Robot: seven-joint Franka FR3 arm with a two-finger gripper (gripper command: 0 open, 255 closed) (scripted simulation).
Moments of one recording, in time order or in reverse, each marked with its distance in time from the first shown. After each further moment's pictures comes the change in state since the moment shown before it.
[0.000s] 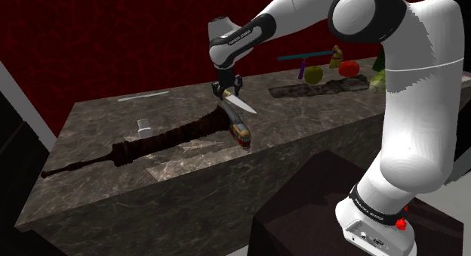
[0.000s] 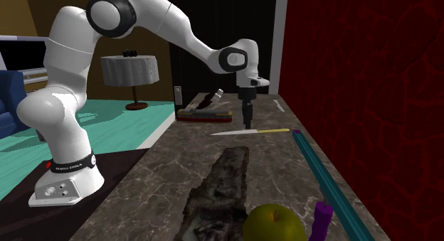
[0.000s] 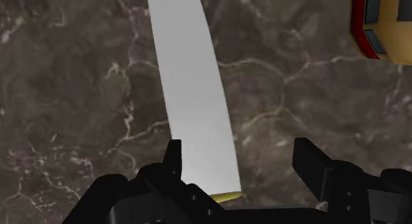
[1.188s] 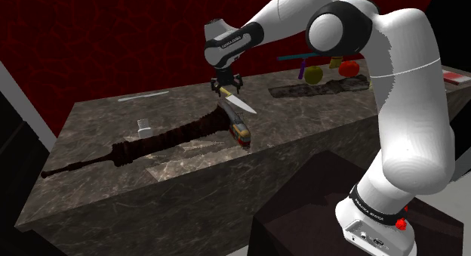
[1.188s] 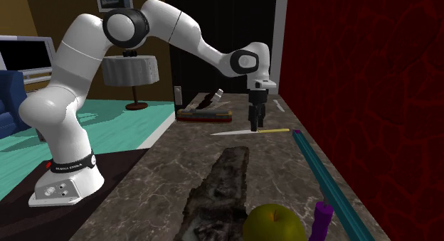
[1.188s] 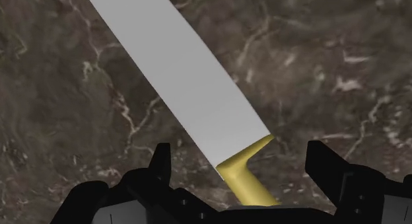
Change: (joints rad) arm 0.054 0.144 -0.095 0.203 -0.003 -0.080 0.421
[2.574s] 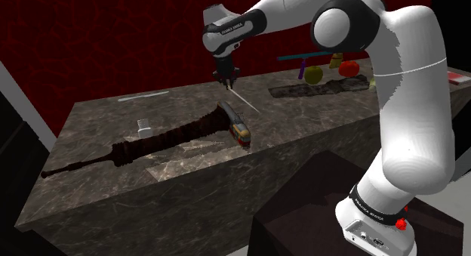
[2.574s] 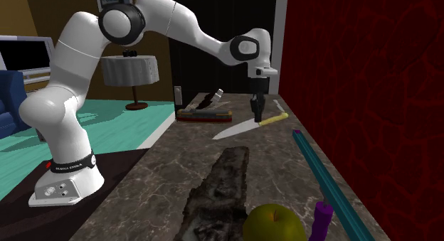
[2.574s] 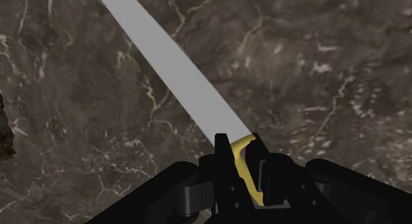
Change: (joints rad) arm 0.001 -0.039 0.001 0.062 0.005 -0.099 -0.019
